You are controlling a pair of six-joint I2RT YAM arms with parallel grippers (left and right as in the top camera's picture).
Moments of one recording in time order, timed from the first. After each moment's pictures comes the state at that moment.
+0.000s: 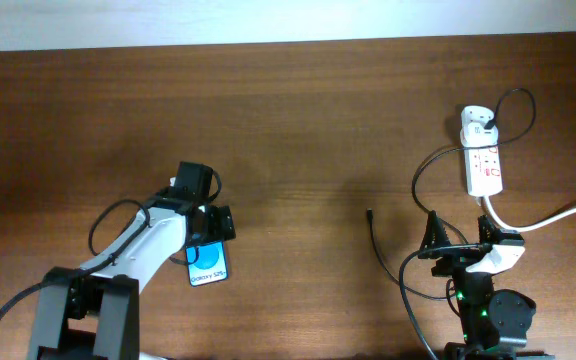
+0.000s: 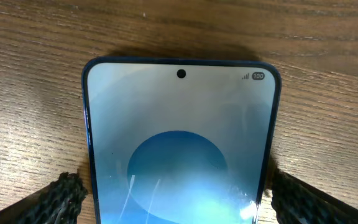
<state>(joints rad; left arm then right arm) -0.20 1.64 0.81 -0.56 -0.08 -0.41 -0.14 0.01 0.01 -0.06 -0.14 0.25</state>
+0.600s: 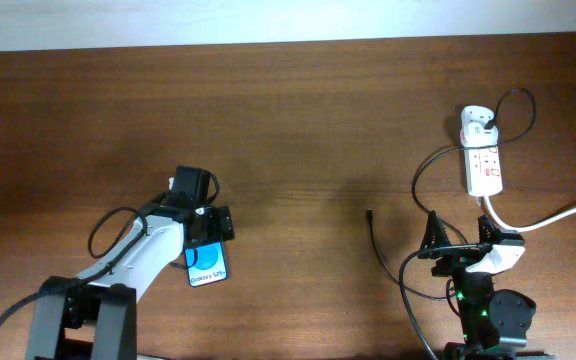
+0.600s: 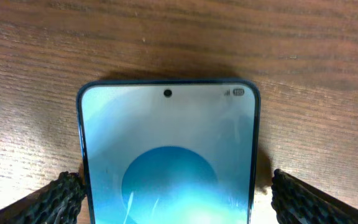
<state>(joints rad) -0.20 1.60 0.76 -0.48 -0.08 -0.39 -0.14 0.01 0.01 -0.06 -0.14 0.25</state>
